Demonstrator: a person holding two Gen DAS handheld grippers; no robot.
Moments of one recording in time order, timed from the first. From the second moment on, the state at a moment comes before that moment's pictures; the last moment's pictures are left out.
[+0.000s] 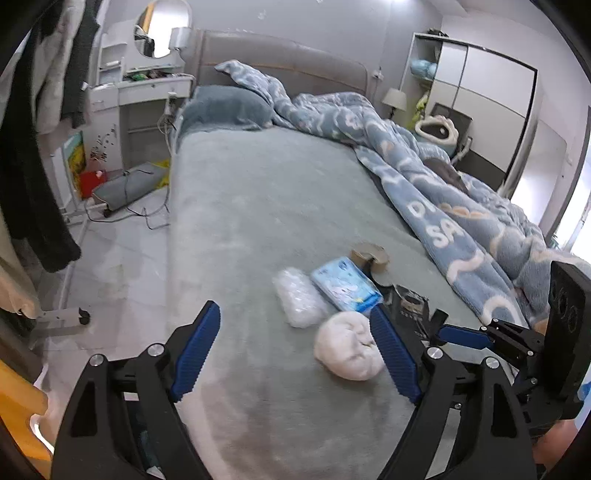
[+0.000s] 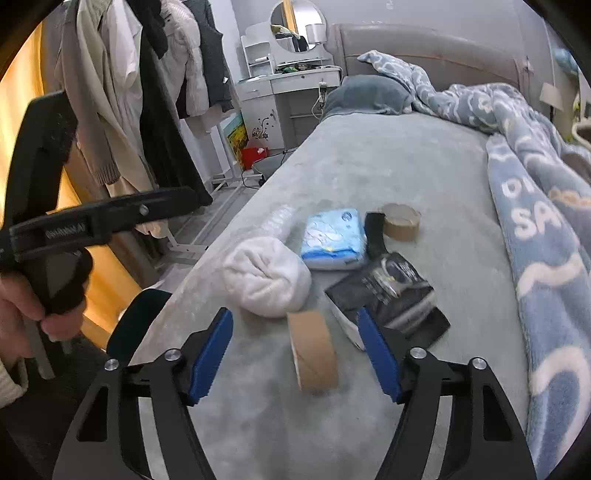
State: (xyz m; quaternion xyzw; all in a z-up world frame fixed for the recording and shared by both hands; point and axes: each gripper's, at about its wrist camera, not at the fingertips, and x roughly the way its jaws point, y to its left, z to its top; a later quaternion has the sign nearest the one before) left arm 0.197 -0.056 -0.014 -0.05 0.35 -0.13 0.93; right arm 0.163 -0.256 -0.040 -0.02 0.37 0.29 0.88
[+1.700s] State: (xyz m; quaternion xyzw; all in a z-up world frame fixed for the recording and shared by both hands) left arm 0.206 -0.049 -0.034 -0.10 0.39 -0.18 0.90; right arm 0.185 -0.246 -0.068 -0.01 0.43 0.29 0.86
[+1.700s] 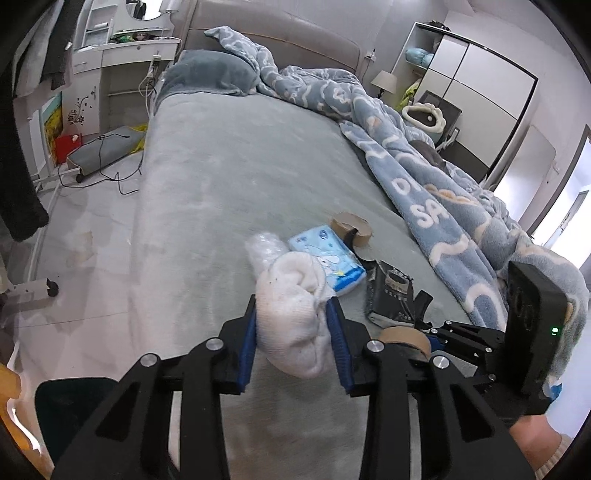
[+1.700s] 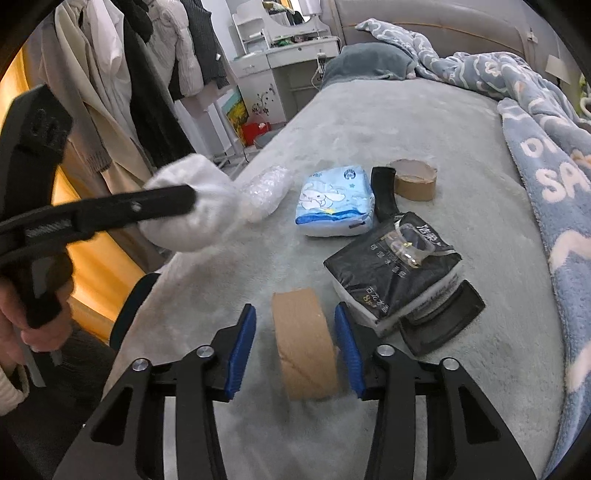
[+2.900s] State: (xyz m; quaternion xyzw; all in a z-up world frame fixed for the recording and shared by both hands) left arm 0.181 0.126 -0.079 -0.07 0.51 -0.02 0.86; right arm 0.188 -0.060 -0.033 -0.05 0.40 0.39 0.83
